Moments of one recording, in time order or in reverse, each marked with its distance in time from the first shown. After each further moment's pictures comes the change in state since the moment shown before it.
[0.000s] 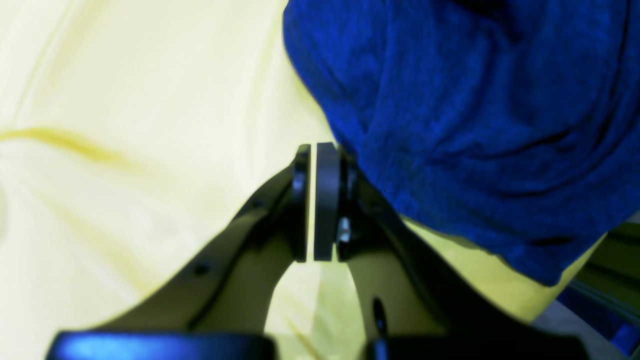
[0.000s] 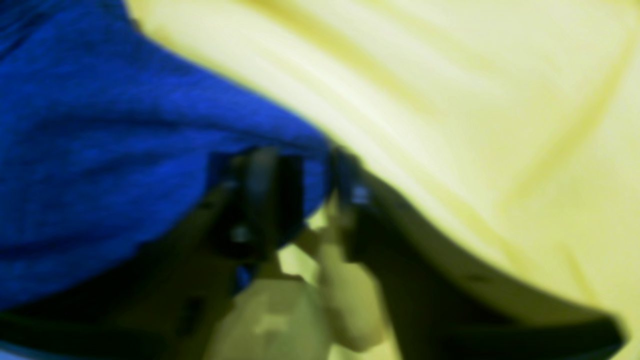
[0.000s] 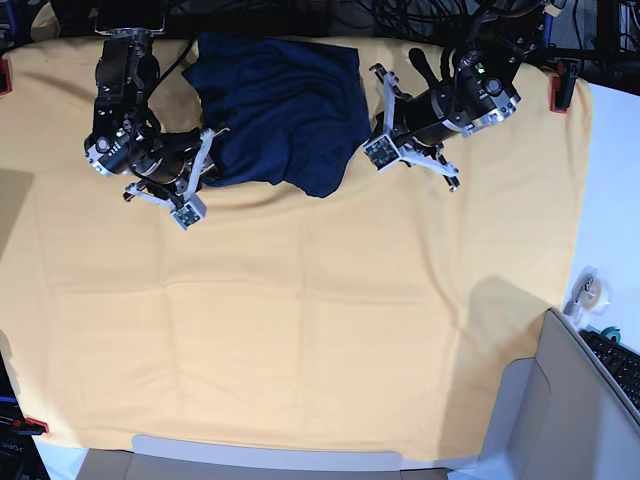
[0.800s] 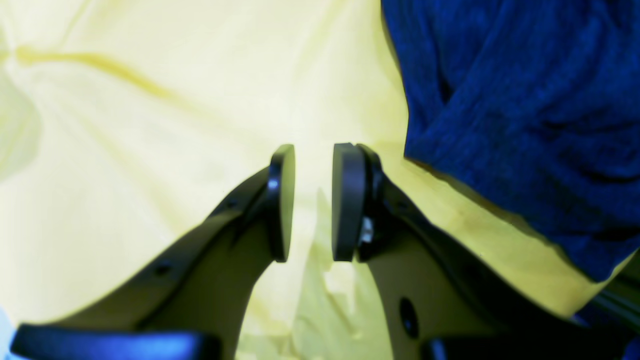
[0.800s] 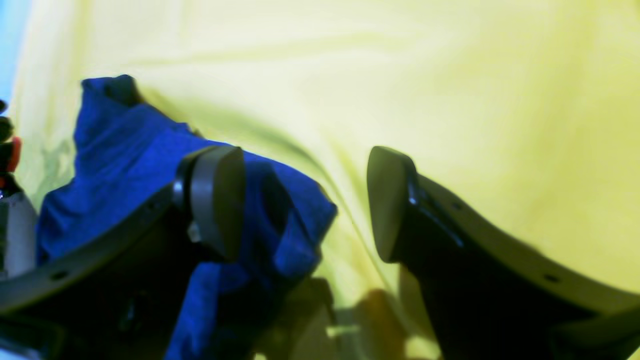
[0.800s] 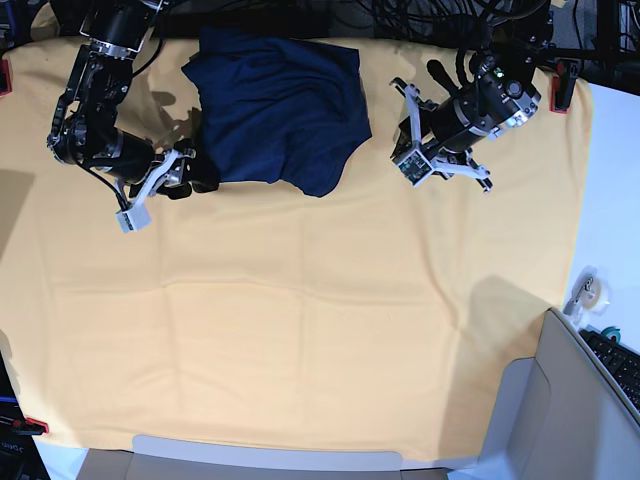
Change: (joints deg) left arm 3.3 1.8 -9.3 0.0 -0.1 0.0 0.8; right arm 2.7 -0.3 16.2 -14.8 31.5 0.1 -4.0
